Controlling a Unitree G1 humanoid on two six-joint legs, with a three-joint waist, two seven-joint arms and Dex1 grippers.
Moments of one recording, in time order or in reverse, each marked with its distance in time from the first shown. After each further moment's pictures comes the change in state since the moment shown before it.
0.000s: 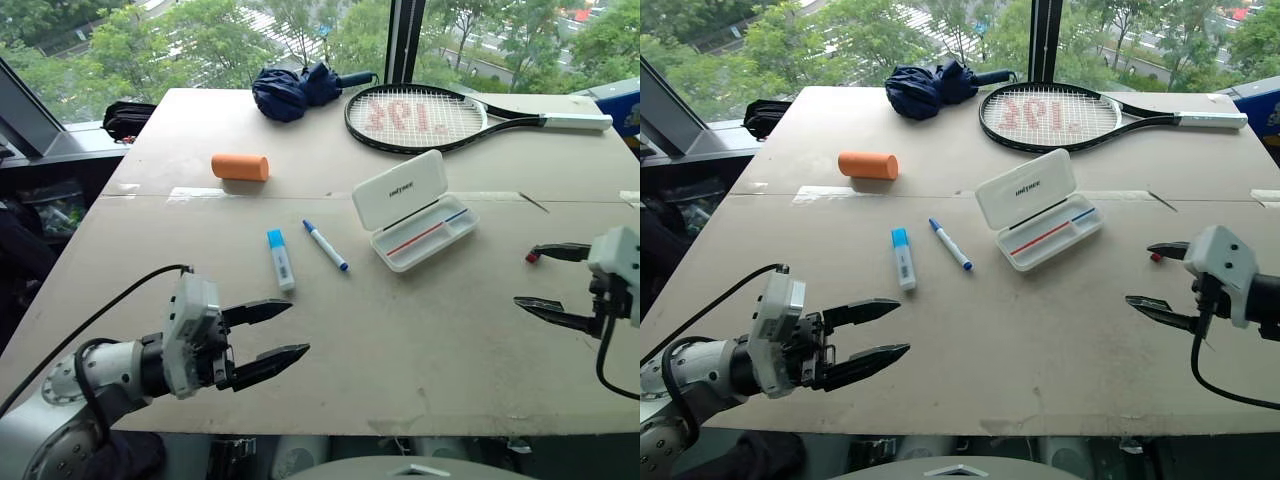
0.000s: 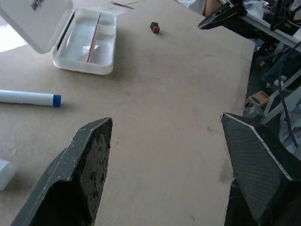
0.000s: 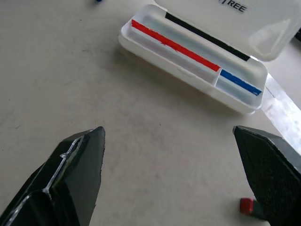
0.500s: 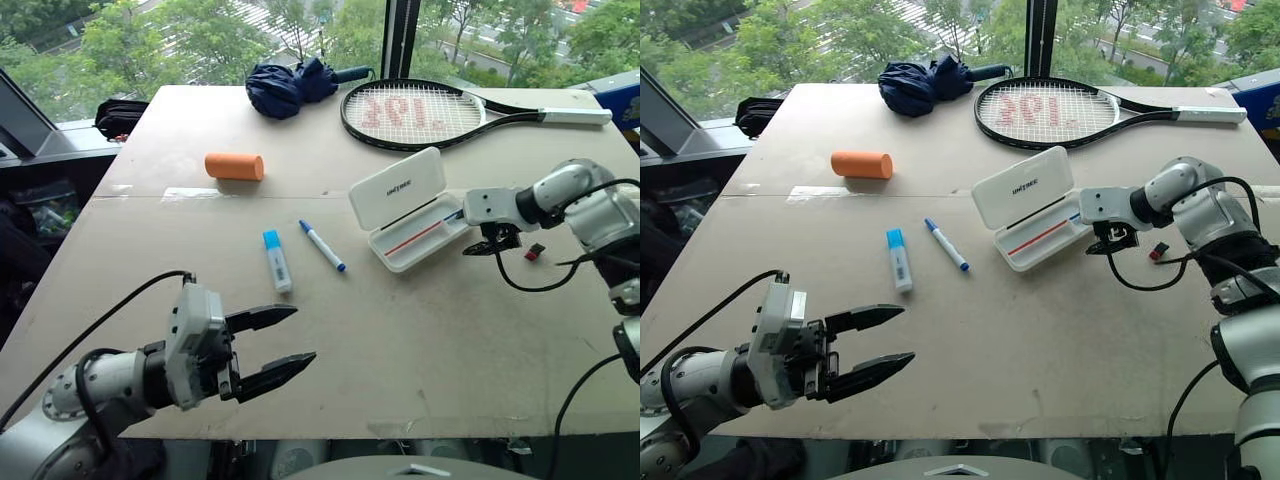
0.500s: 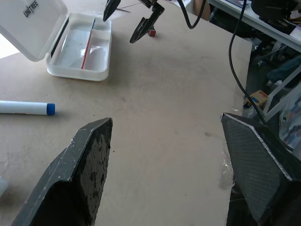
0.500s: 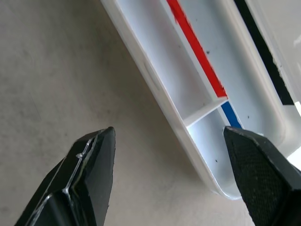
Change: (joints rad) left arm 0.093 -0.021 0.006 -0.035 0.009 -0.057 0.023; right arm -0.836 0.307 0.676 0.934 -0.577 -0.537 0.265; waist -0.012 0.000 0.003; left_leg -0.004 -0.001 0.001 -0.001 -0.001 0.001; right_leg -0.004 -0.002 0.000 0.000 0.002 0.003
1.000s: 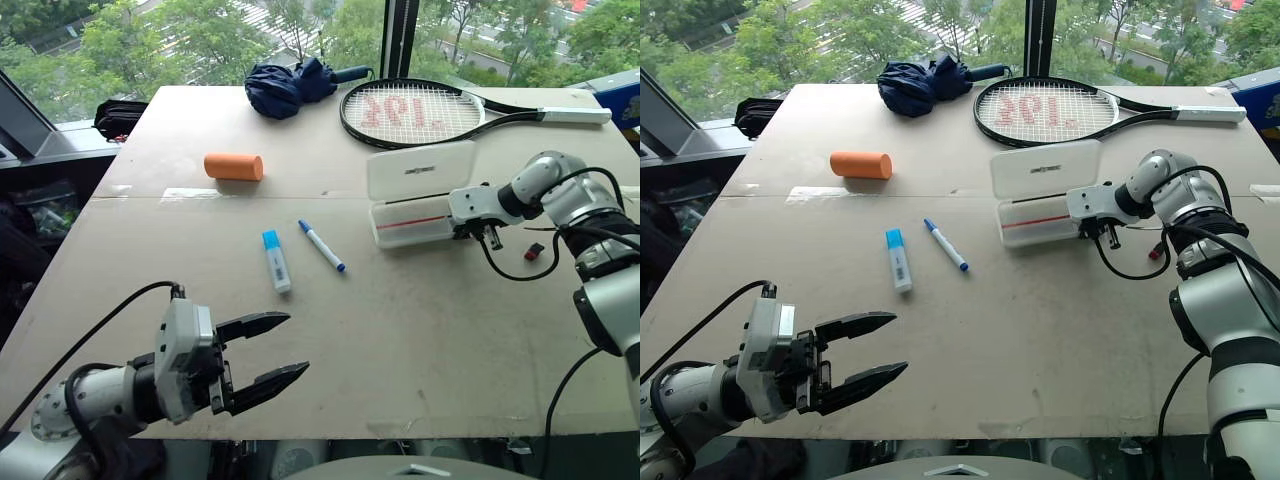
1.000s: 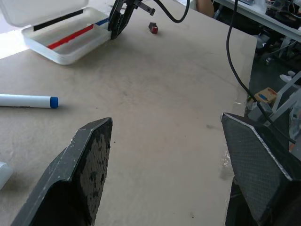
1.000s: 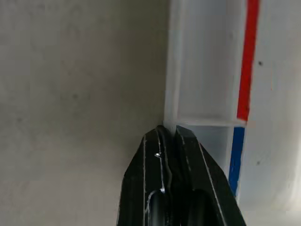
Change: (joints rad) left arm 0.103 -0.034 0.017 0.003 0.071 -0.122 -0.058; right arm -0.220 0.174 0.034 0.487 -0.177 -0.229 0.027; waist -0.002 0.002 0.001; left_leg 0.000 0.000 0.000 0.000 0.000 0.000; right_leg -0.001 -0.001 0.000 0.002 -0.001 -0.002
